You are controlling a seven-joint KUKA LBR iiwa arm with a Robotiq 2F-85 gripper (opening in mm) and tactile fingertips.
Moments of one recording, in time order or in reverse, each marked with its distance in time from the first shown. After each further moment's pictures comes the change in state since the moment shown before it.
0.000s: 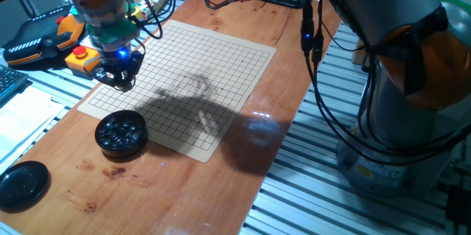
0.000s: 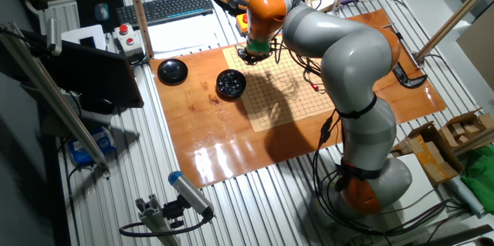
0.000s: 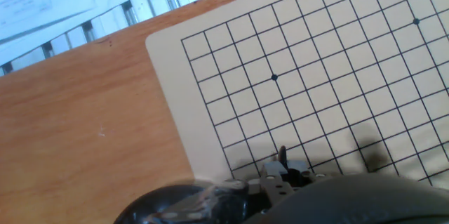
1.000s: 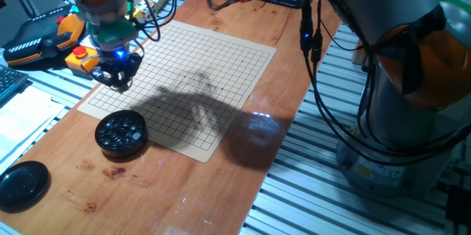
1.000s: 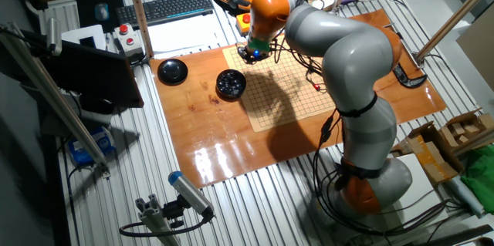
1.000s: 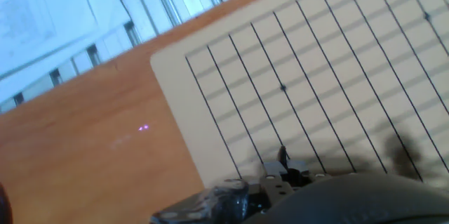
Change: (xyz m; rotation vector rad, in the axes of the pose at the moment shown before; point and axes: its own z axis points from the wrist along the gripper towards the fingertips) arm -0.022 0.011 0.014 -0.043 -0.026 0.065
